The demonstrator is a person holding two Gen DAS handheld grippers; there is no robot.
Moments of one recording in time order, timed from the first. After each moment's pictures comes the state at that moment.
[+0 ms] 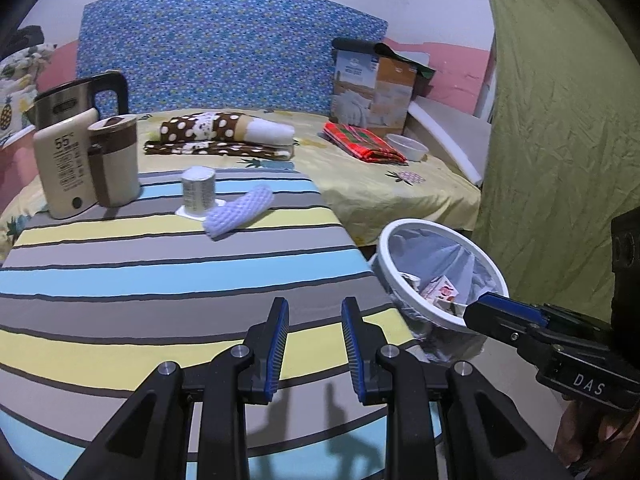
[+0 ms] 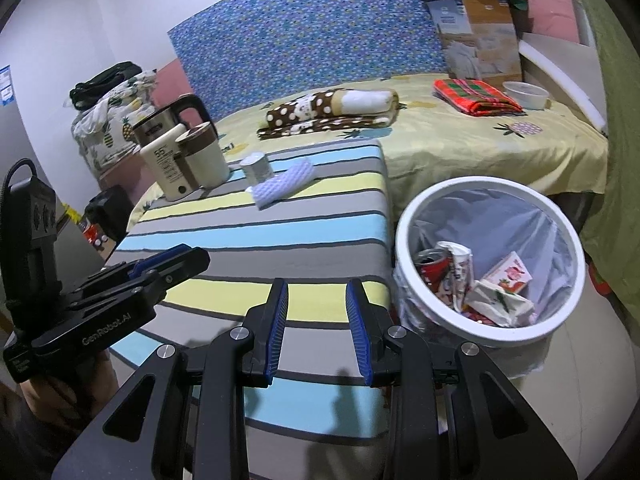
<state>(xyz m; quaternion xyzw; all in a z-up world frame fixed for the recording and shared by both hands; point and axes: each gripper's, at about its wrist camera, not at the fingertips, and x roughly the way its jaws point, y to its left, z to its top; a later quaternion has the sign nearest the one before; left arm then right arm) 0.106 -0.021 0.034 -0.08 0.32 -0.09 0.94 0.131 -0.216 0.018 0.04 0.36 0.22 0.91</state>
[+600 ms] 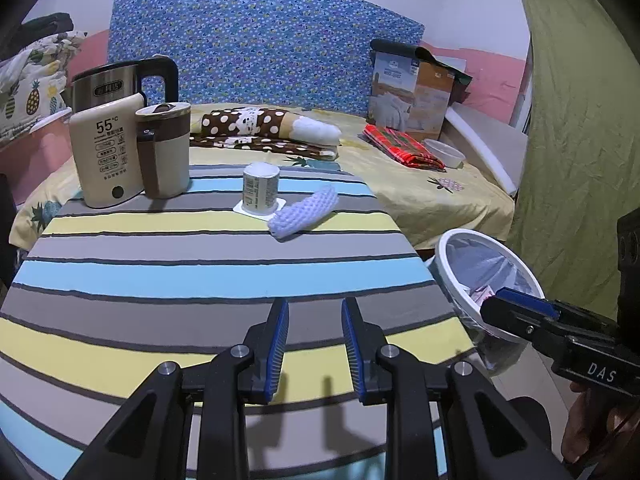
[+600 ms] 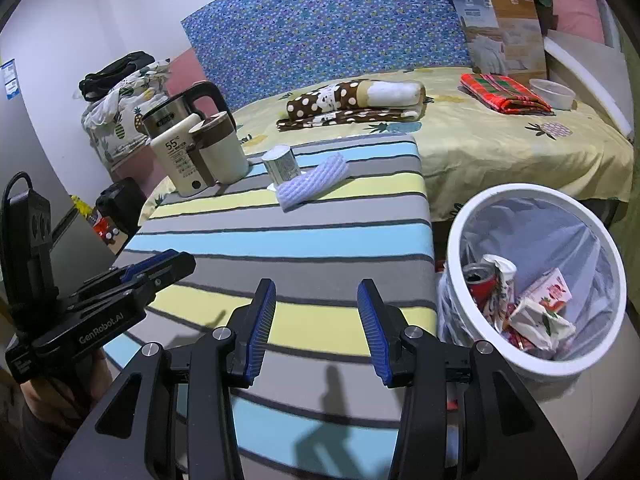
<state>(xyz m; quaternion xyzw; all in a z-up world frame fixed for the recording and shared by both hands) 0.120 0.034 0.025 -0.09 0.33 -0.04 0.94 0.152 -0.182 0.012 0.04 0.36 0.25 0.90</state>
